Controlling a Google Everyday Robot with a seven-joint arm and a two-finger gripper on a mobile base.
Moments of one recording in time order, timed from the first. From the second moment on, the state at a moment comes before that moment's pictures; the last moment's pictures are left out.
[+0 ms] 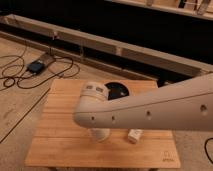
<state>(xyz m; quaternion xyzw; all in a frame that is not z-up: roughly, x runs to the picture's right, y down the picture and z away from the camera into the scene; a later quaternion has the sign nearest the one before) -0.042 0.157 0.638 -0.18 0.11 0.58 0.79</state>
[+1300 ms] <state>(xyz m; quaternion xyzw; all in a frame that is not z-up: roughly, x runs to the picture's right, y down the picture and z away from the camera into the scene) -0.036 0.169 0.689 -0.18 0.06 0.60 0.78</state>
